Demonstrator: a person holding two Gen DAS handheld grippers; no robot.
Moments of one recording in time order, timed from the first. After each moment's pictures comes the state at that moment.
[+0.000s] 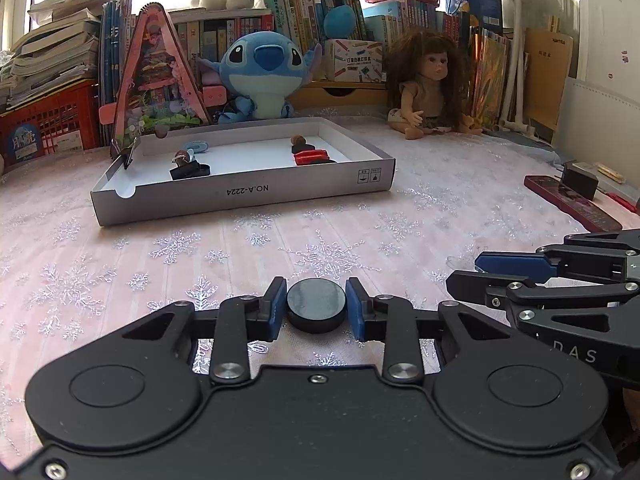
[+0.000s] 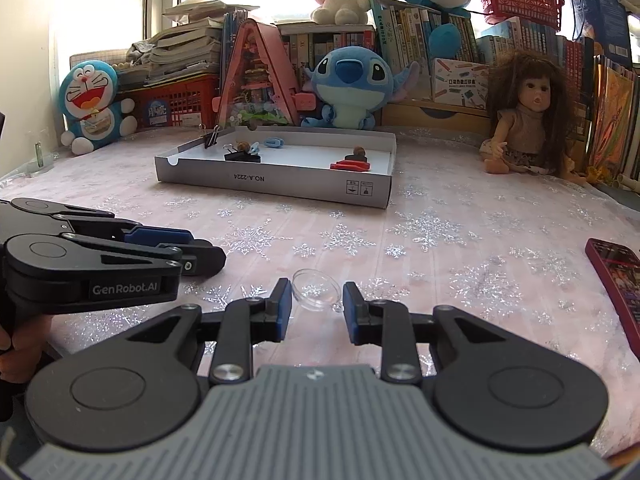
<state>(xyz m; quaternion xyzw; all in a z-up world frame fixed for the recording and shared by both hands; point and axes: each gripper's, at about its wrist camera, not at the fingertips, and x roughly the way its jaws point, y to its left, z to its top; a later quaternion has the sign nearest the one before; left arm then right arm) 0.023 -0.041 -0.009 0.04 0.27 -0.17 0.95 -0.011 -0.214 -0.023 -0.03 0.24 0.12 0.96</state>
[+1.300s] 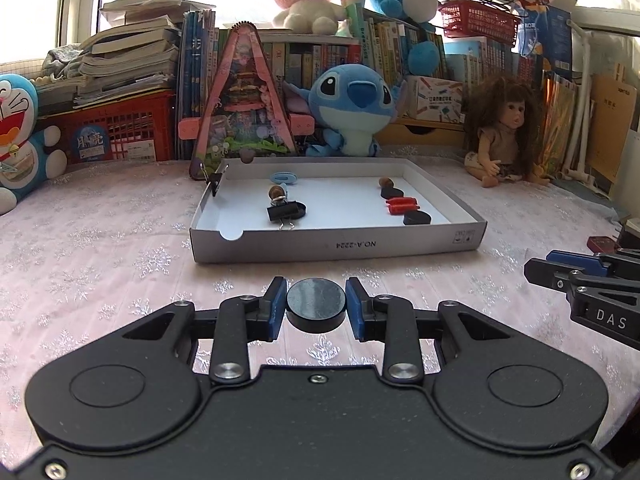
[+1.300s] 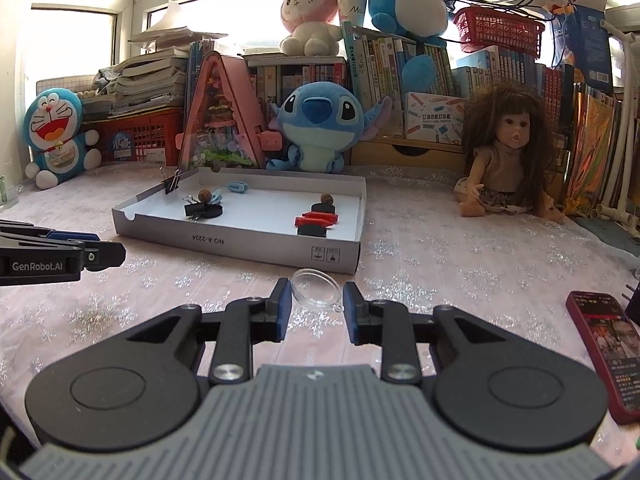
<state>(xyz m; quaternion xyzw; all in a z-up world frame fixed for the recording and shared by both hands) 0.053 0.012 0.029 0.00 0.25 -0.08 0.97 0.028 -0.212 0.006 -0.03 0.20 0.08 0.98</state>
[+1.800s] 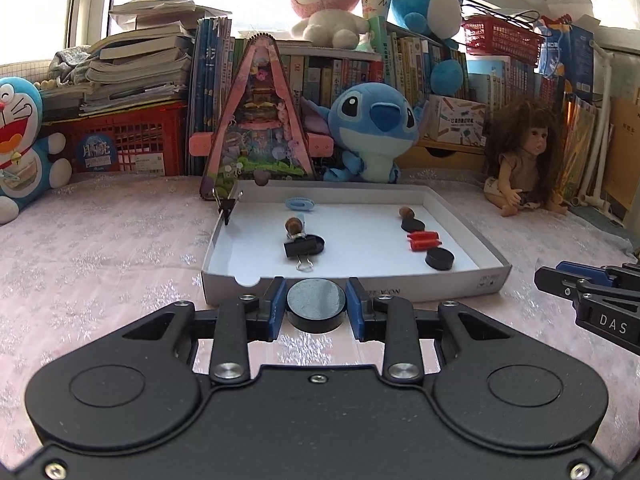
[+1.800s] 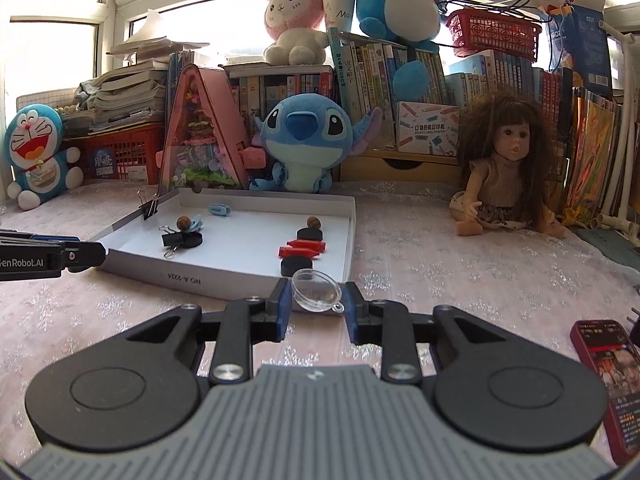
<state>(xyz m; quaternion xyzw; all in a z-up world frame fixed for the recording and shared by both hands) 0.093 0.020 0.047 -0.02 0.24 -0.06 0.97 0.067 -0.212 0.020 -0.02 0.19 0.06 0.98</state>
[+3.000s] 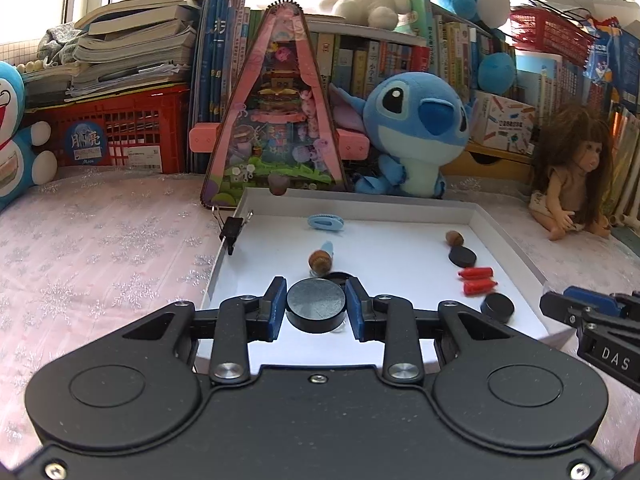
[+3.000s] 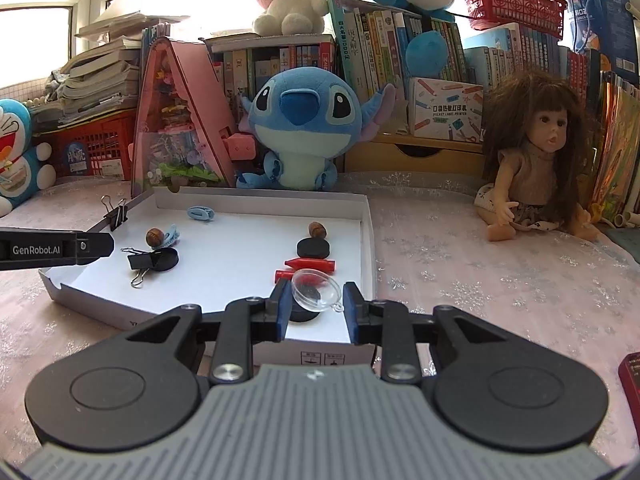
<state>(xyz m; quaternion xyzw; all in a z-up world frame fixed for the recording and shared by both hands) 0.199 0.027 0.038 -0.04 0.27 -0.04 0.96 0.154 -0.190 0.012 -0.01 0.23 0.05 0.97</state>
